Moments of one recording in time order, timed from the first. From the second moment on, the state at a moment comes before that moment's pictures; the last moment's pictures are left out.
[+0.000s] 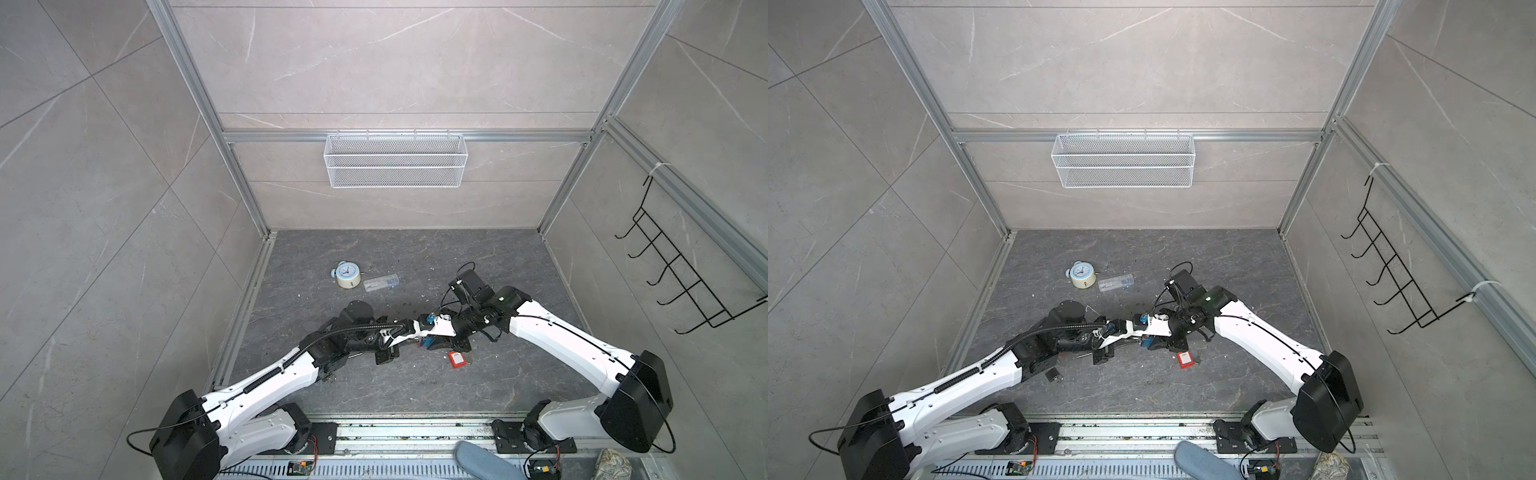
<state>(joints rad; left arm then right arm) -0.83 1.08 0.69 -0.15 0.48 0.50 0.67 1.39 1.13 -0.88 -0.60 -0.95</state>
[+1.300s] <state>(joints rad) -0.81 1.22 0.72 -0.06 0.60 0.39 0.63 1.37 1.11 -0.86 -0.56 -0.94</state>
